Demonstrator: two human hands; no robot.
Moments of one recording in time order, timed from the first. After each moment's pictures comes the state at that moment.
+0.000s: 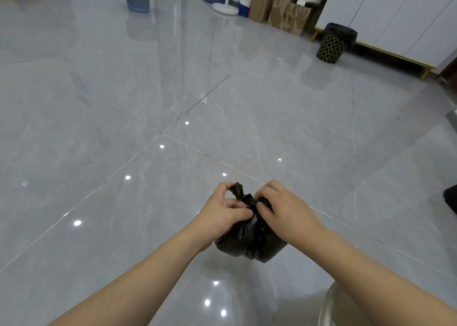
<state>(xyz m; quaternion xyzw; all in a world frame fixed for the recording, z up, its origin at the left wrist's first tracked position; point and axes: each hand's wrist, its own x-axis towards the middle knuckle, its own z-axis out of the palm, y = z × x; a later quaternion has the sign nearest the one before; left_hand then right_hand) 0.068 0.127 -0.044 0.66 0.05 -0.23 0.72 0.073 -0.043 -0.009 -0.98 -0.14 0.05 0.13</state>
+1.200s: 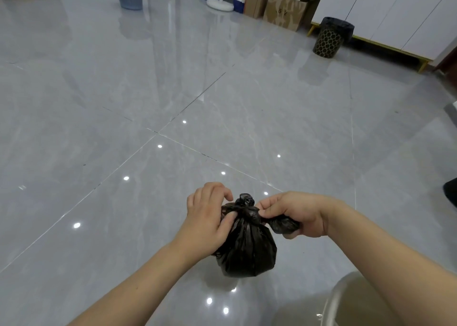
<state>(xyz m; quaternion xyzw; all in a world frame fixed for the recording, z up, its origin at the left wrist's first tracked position) 0.058 0.141 -0.075 0.90 -0.16 0.09 0.39 0.100 -0.061 0.011 -0.73 0.06 0.50 0.46</state>
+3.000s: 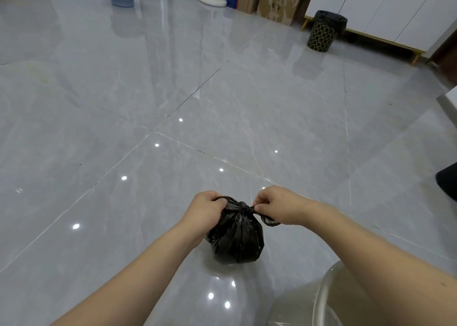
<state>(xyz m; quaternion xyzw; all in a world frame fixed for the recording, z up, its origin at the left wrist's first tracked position) 0.078 0.125 -0.068 0.73 0.14 -0.20 0.64 0.098 -0.059 -0.014 -0.93 -0.04 0.31 0.21</state>
